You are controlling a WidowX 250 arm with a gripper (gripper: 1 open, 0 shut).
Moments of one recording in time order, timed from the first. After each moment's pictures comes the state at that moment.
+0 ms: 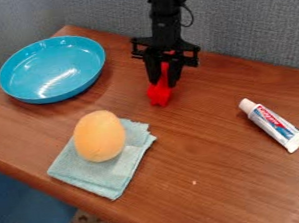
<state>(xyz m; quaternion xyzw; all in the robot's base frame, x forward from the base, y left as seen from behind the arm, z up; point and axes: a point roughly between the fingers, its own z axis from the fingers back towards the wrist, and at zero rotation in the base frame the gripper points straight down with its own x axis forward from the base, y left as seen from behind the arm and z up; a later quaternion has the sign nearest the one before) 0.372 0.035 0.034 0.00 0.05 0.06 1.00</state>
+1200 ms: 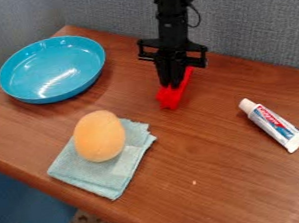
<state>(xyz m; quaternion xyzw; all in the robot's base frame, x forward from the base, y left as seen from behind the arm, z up) 0.372 0.024 0.037 -0.01 0.06 0.06 1.00</state>
